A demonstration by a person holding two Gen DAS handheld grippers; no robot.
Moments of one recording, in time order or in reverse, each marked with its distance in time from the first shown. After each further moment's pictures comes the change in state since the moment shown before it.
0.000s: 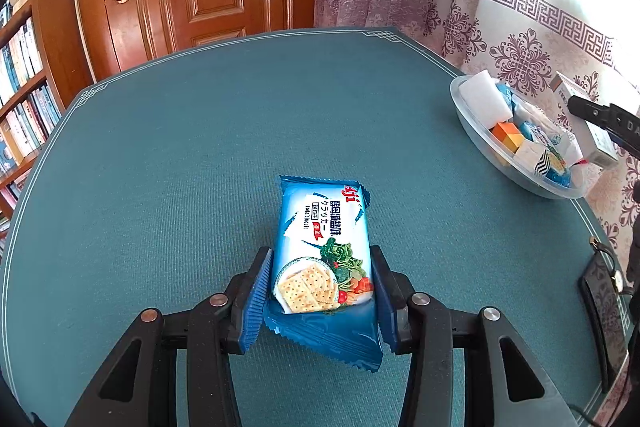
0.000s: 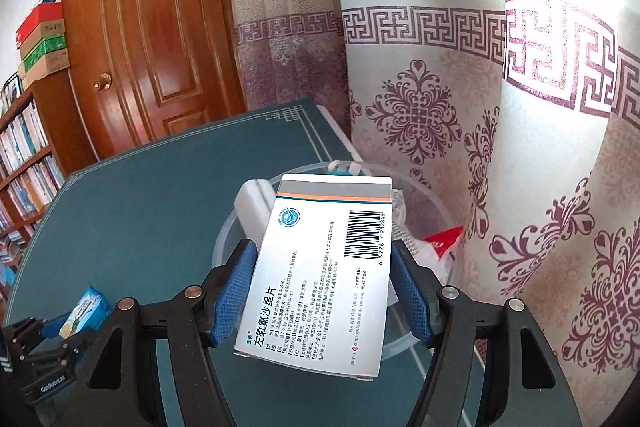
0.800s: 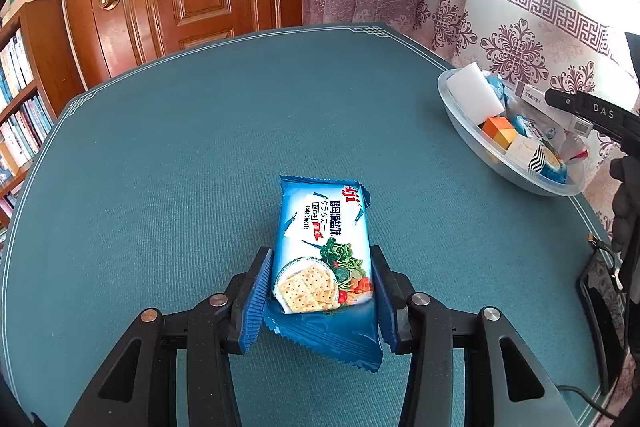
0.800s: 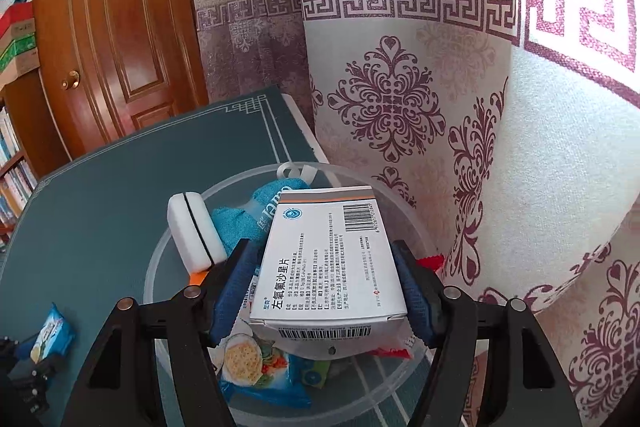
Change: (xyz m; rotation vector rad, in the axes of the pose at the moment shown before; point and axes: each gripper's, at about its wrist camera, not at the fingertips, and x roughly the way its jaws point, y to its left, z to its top) left arm 0.006 -0.017 0.006 0.033 0.009 -0.009; right arm 0.035 -0.026 0.009 0.016 0.034 -0.036
